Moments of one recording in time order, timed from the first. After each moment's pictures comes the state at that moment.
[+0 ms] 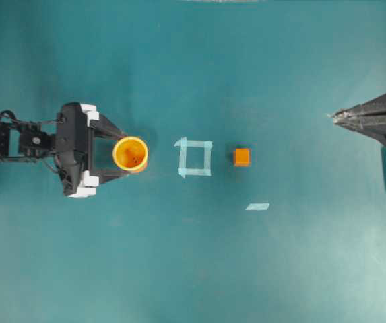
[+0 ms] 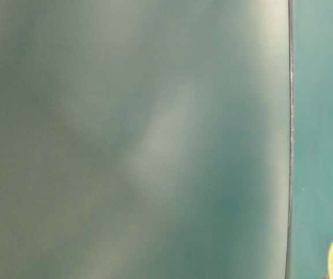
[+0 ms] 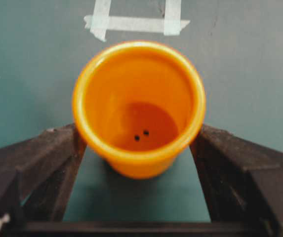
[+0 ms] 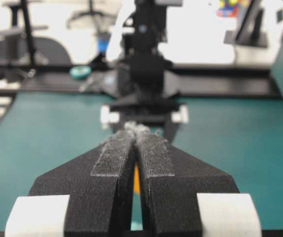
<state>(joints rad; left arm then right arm) 0.03 0.02 1.16 0.01 -0.72 0.02 0.00 -0.97 1.13 0.00 -0.27 0.00</state>
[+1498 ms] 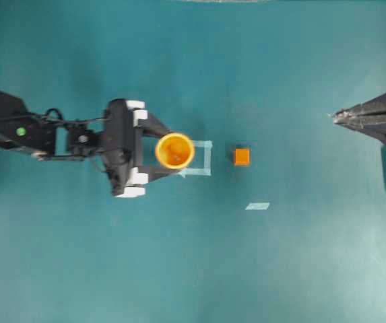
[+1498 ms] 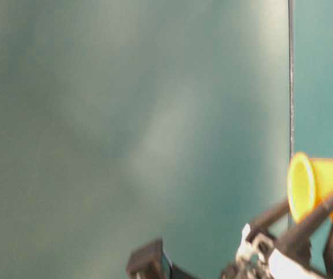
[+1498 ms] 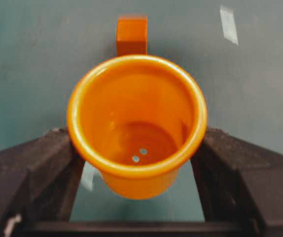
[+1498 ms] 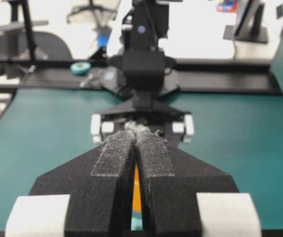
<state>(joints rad) 0.02 0.11 0.87 0.02 -0.62 0.02 0.00 -0.98 1.12 0.00 -0.23 0.00</state>
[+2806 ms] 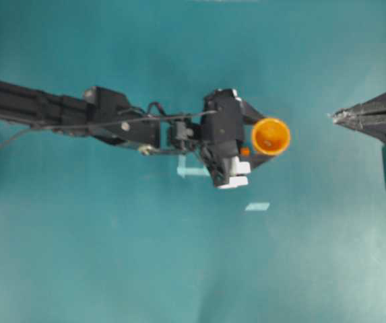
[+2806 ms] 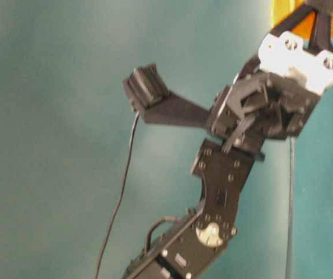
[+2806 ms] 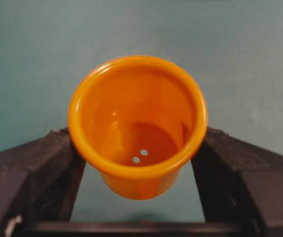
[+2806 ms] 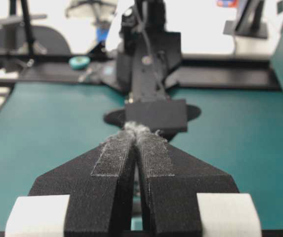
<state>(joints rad) 0.04 0.45 0.28 0.02 -0.37 0.02 0.00 -0.98 1.12 0.00 -0.21 -0.01</state>
